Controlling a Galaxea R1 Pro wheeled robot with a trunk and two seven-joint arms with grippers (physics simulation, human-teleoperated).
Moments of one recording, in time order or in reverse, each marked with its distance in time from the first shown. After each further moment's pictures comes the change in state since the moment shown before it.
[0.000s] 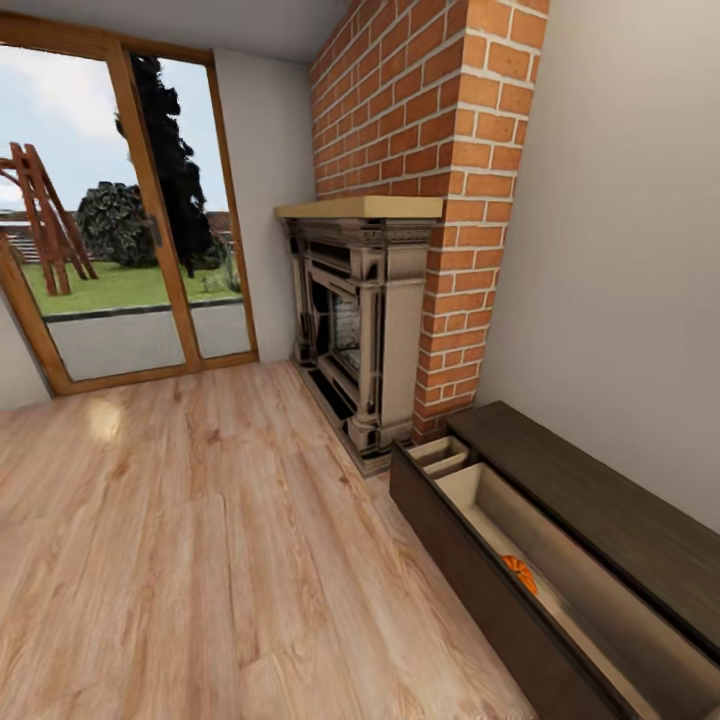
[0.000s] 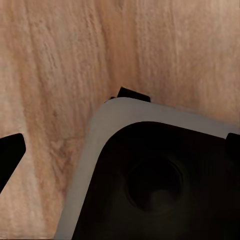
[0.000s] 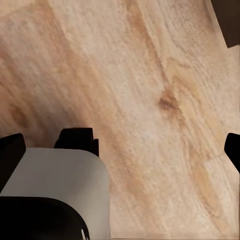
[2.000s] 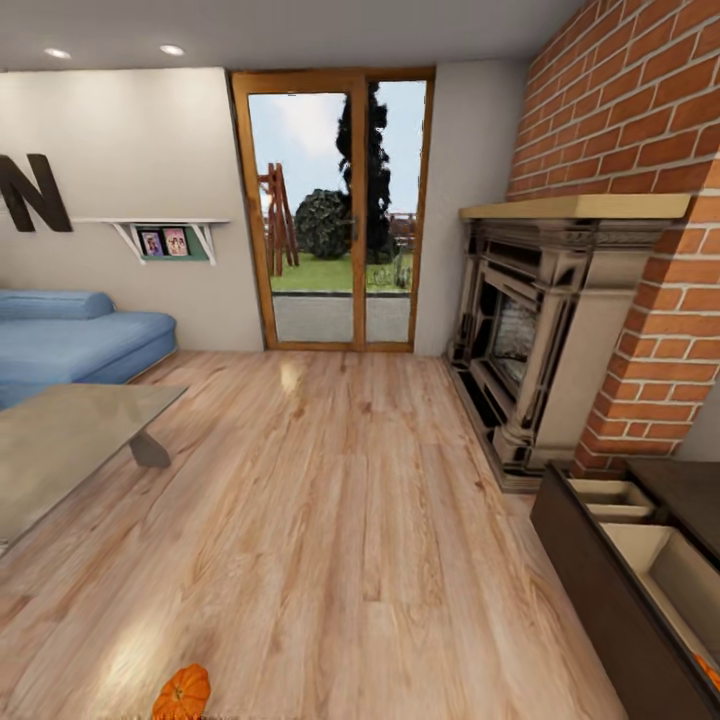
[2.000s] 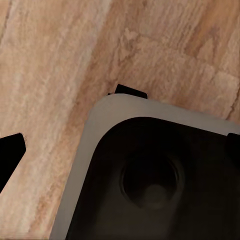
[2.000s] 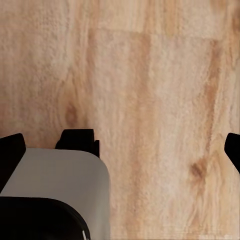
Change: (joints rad) left arm 0.000 -0.003 0.001 -0.003 0.000 0.008 -0.002; right arm 0.000 0.002 0.001 0.001 0.009 -0.007 0.000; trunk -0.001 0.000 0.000
